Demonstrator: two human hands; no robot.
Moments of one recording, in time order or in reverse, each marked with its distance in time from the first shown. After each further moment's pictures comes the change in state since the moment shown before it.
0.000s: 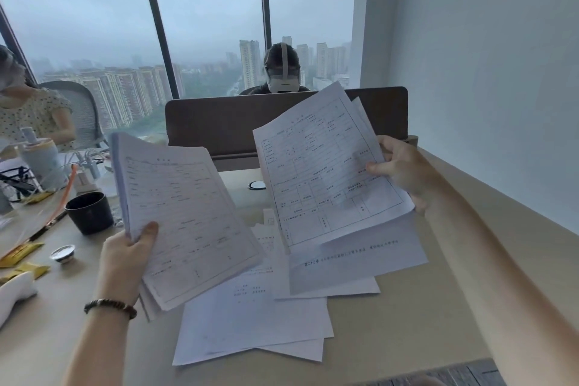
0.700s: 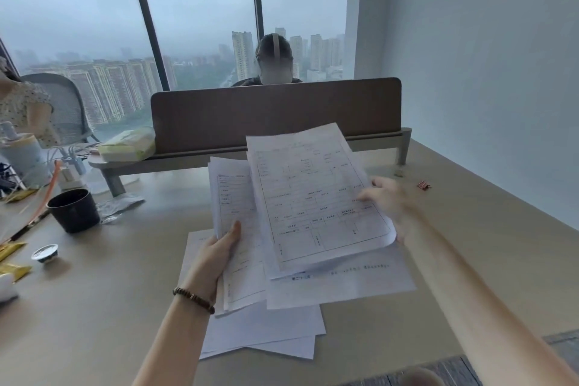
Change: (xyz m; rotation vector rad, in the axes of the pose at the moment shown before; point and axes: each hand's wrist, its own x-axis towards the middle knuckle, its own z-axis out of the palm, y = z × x) left_hand -0.046 -0.014 0.104 -0.269 -0.508 -0.366; right_hand -0.007 0.066 0.014 0.057 0.110 0.248
